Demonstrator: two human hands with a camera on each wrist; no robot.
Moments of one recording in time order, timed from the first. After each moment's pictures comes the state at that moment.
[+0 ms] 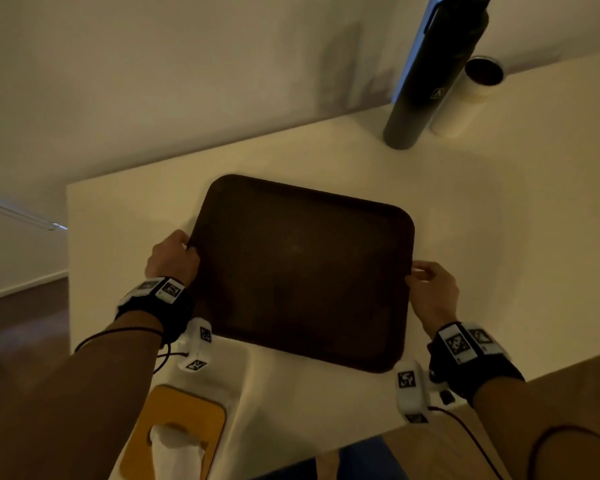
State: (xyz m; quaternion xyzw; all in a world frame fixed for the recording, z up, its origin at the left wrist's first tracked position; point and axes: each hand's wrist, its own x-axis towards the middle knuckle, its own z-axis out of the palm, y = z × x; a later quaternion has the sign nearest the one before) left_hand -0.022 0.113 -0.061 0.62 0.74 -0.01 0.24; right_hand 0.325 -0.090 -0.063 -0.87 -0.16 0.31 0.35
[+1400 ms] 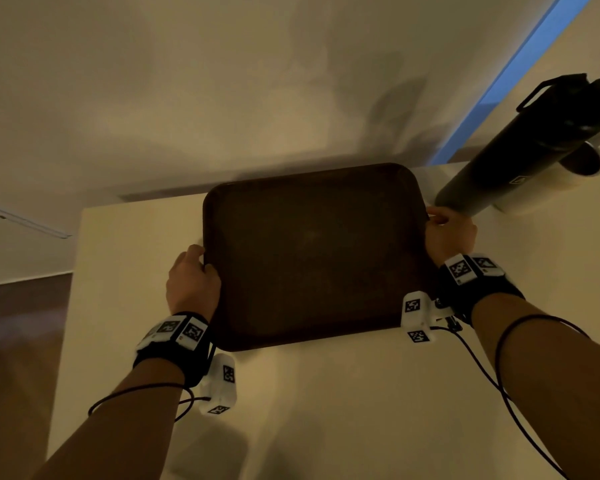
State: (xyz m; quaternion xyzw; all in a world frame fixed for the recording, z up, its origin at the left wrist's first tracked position) left_hand 0.007 0.170 -0.078 0.57 0.77 0.14 0.24; right_hand 0.392 0.151 -0.066 -0.88 -0.30 0.23 0.28
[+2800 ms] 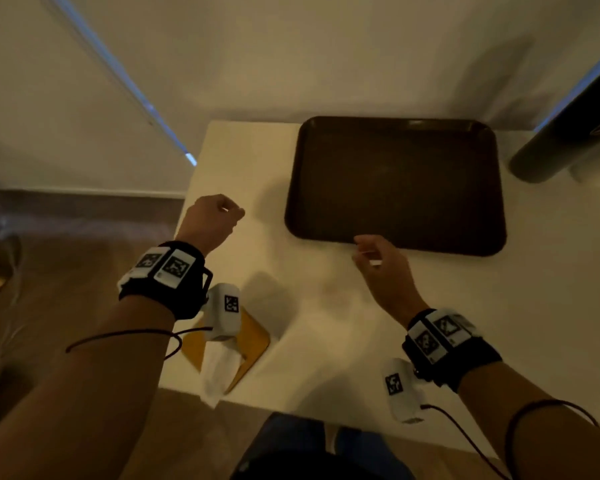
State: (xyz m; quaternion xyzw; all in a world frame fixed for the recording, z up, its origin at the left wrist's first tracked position) left_hand -0.087 0.035 0.029 0.47 0.79 0.18 0.36; right_hand 0.197 -0.030 -0.028 -0.64 -0.55 0.45 0.28
